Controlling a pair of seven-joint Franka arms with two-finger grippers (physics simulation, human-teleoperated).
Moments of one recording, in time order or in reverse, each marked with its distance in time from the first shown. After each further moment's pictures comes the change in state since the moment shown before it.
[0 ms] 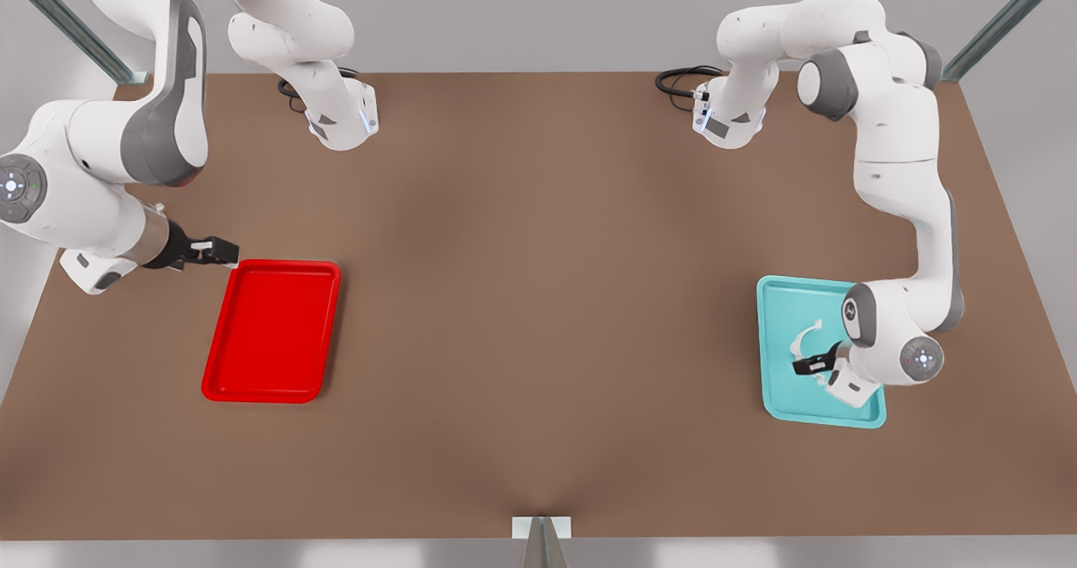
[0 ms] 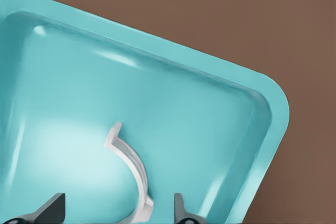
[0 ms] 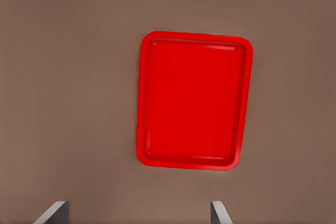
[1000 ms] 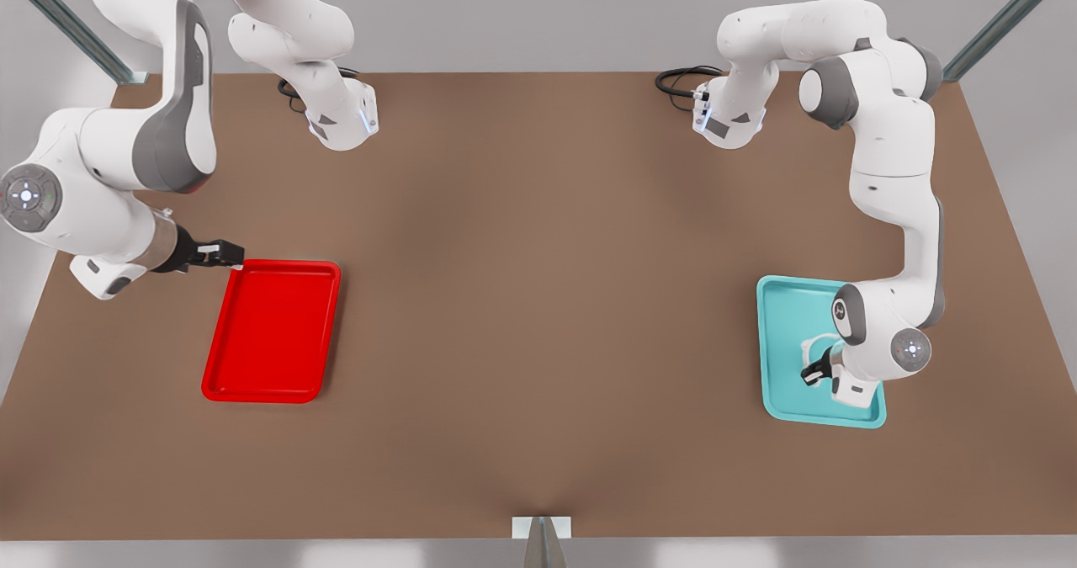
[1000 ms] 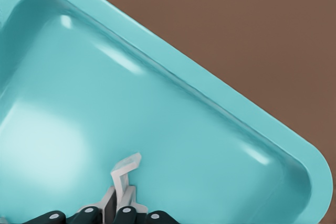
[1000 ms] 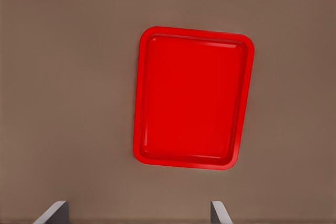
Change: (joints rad) left arm 0.016 0.036 -0.002 -0.055 -0.038 0.178 -0.236; right arm 0.010 0.013 0.002 -0.003 -0.016 -0.004 -0.012
